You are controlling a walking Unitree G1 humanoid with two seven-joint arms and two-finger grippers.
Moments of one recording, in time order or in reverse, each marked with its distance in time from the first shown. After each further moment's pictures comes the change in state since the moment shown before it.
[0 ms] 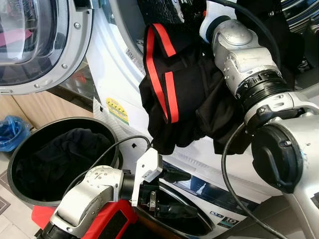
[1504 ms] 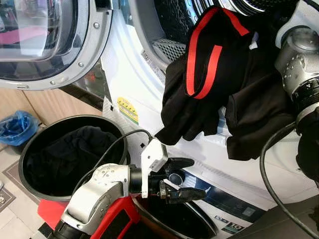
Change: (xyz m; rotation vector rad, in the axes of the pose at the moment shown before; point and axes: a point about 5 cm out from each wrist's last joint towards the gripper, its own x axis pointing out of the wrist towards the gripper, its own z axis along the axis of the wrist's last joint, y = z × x) left arm 0.012 0.012 0.008 0.017 -0.104 0.137; right arm -0.048 -0.131 -0.034 0.127 0.106 -0.691
